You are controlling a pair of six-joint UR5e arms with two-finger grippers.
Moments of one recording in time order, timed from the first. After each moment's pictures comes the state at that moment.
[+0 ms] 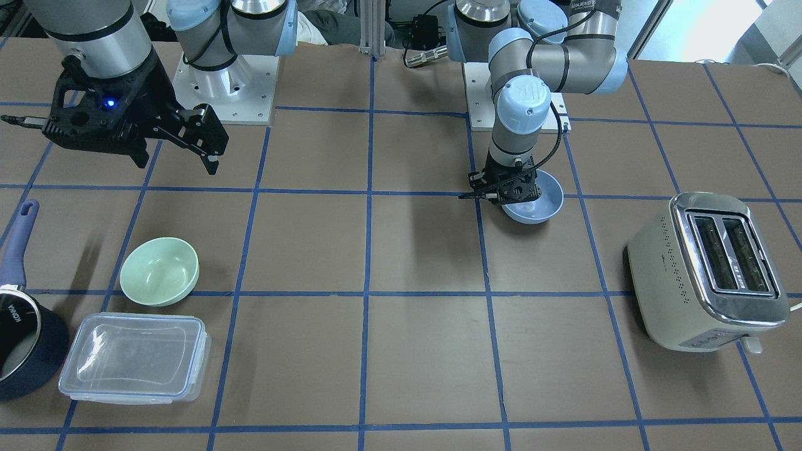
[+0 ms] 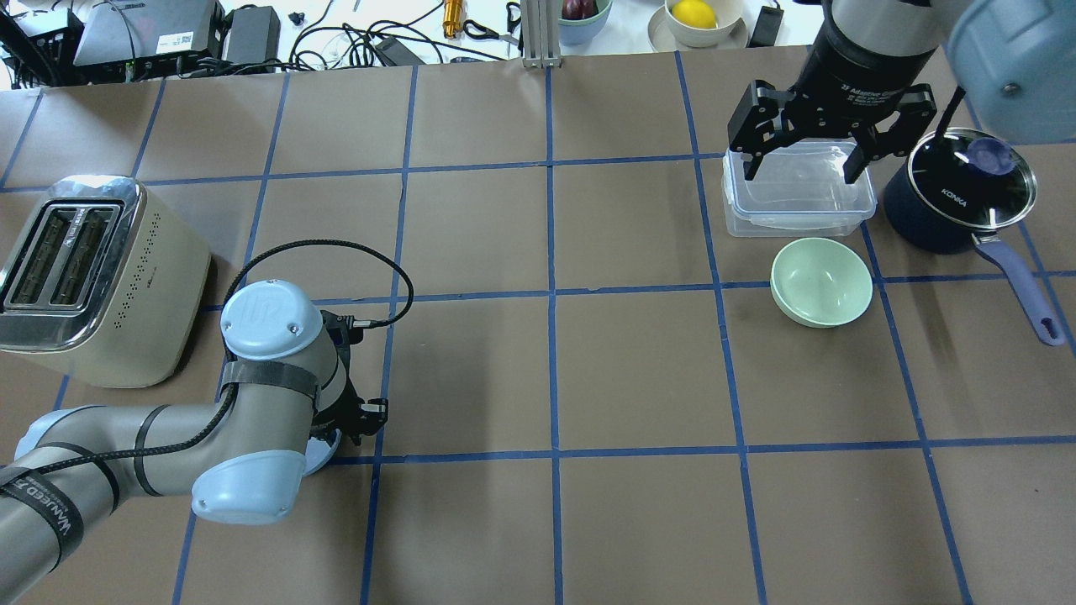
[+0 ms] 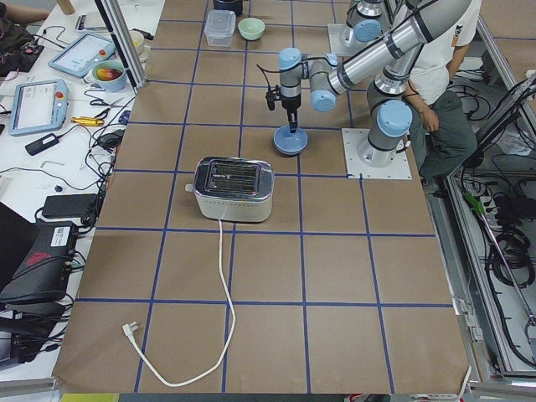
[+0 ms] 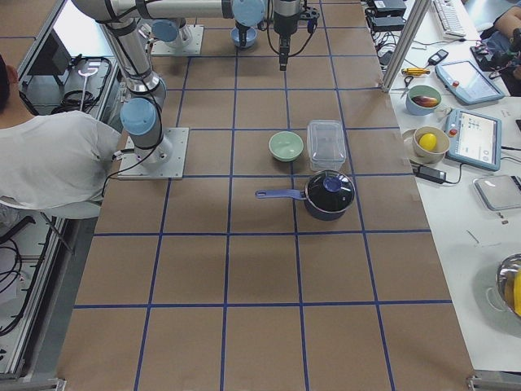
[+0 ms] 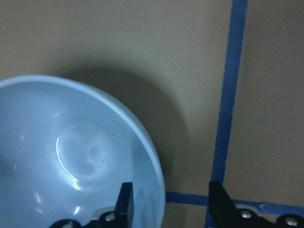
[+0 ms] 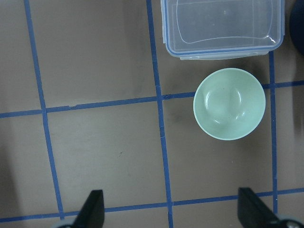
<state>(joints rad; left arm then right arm) -1.58 -1.58 -2.38 -0.87 1.70 -0.11 1.57 -1.56 1.54 -1.58 -1.57 0.09</state>
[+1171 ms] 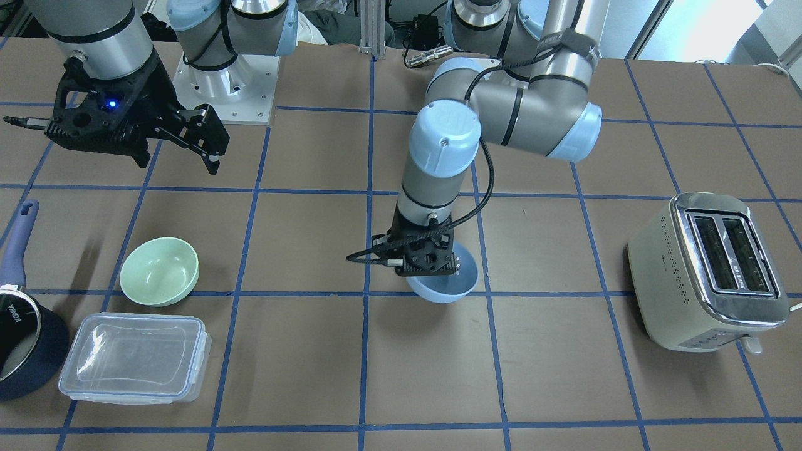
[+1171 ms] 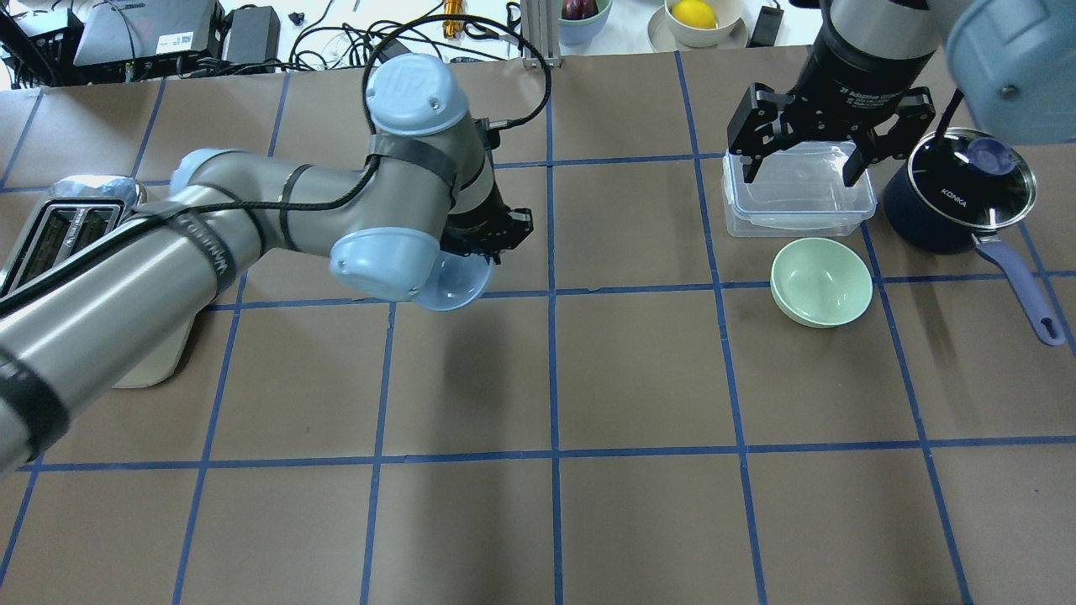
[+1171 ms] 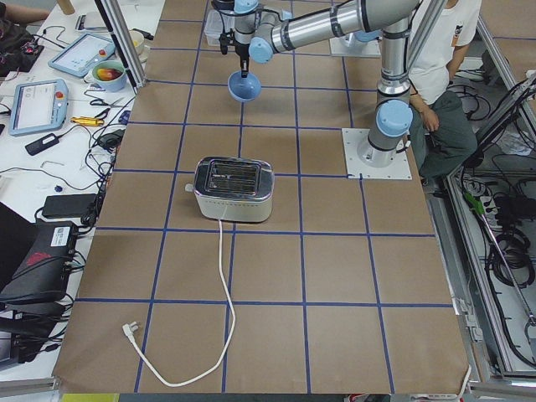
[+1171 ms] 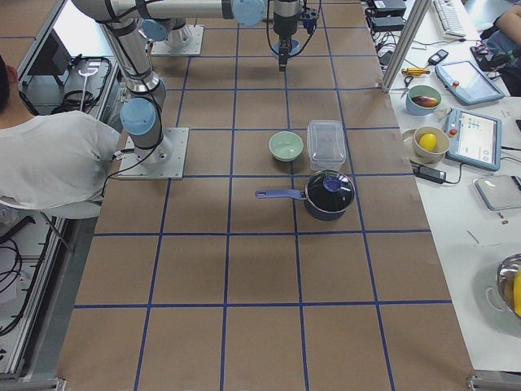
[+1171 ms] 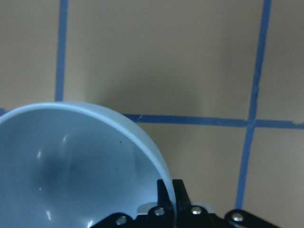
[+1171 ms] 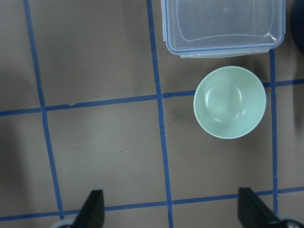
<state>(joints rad) -1.87 -1.98 -1.65 -0.97 1.50 -0.42 1.57 -1.56 1.55 -1.58 -1.57 0.09</state>
